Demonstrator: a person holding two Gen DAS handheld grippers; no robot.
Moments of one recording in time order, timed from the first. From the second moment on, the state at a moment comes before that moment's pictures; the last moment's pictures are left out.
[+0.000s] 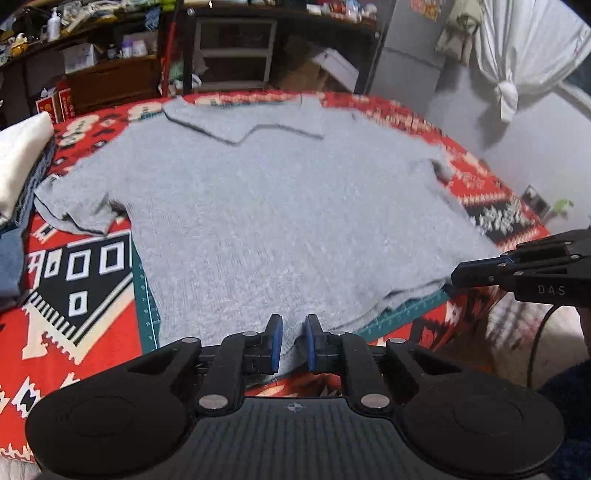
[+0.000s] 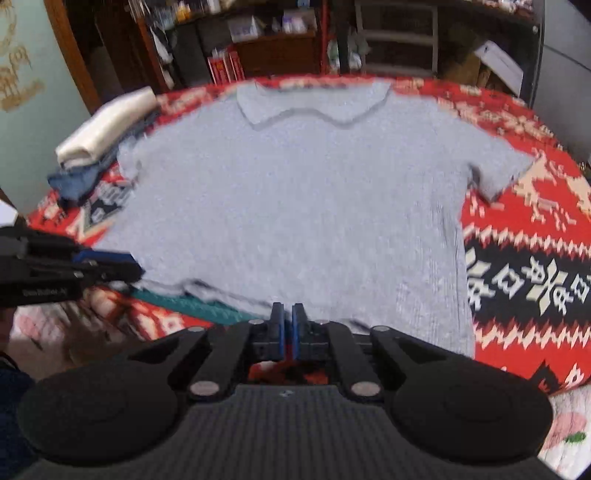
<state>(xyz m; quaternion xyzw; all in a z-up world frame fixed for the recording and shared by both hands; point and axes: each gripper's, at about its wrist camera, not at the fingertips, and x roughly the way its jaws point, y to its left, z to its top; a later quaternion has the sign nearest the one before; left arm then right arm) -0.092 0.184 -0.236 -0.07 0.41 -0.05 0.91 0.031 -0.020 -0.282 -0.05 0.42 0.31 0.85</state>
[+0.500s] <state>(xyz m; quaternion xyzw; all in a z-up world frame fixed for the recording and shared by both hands) -0.057 0.155 -0.248 -0.07 0.41 -0.14 0.90 0.039 0.048 -0.296 -0.13 0.41 0.39 0.81</state>
